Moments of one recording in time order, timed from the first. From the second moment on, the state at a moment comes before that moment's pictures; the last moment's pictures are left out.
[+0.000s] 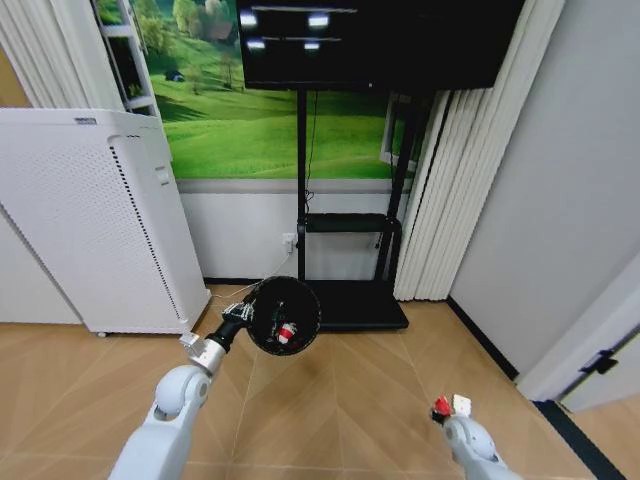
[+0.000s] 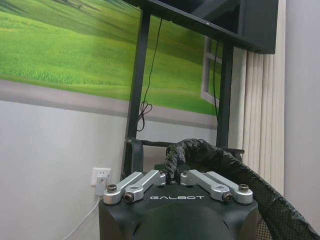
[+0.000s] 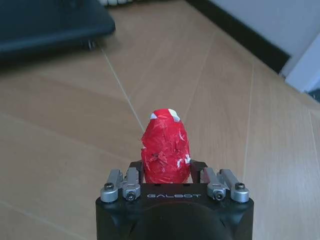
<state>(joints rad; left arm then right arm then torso) 1.10 -1.25 -0.50 -1.85 -0.49 0.09 0.31 -1.20 1.14 0.58 1.43 0.70 -0.53 0.43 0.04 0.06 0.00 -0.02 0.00</state>
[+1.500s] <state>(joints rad) 0.94 -1.36 -0.26 -1.64 -0.41 0.06 0.28 -1.28 0.90 0.54 2.11 0.68 -0.33 -0.15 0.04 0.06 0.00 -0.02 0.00</state>
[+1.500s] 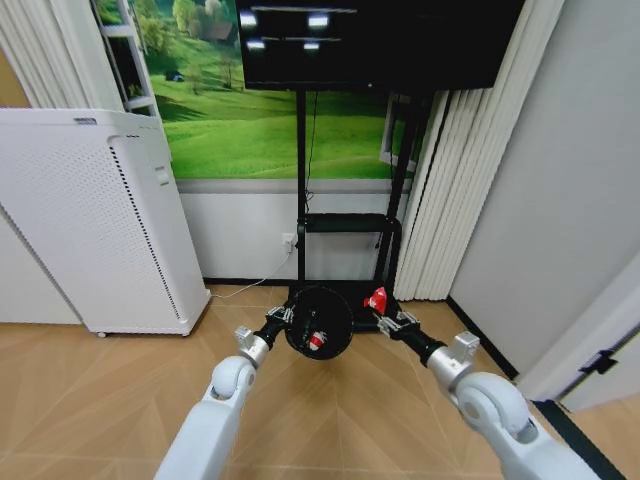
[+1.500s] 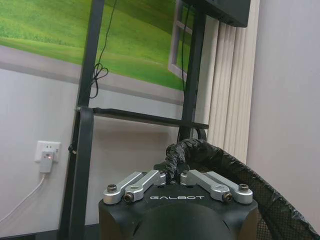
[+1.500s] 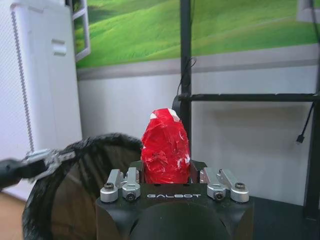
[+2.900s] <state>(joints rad) 0.91 -1.45 -0.22 -1.59 -0.34 0.06 0.27 -1.24 0.89 0.47 2.04 0.55 -0.35 0.01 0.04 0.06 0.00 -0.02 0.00</state>
